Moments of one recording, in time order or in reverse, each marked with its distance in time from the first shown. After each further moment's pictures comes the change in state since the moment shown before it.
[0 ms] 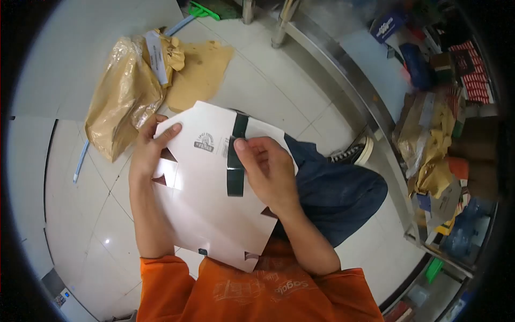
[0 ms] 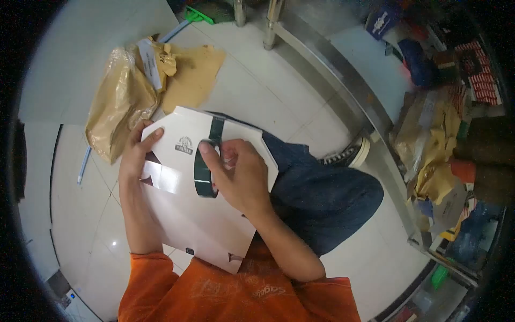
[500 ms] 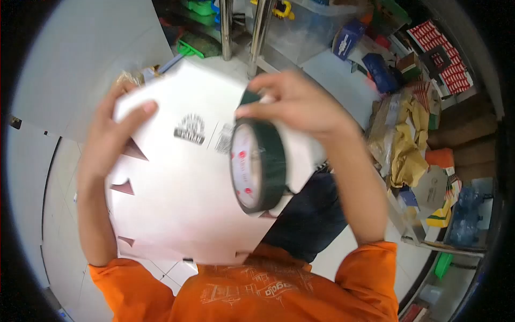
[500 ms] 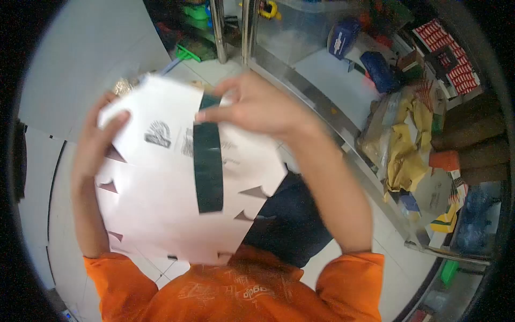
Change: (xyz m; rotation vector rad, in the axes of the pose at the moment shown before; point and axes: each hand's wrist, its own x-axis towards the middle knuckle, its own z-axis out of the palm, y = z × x) left_hand -0.075 0.154 -0.014 0.222 -0.013 0.556; right_hand 0.043 -0.139 -0.112 -0.310 -0.497 -0.376
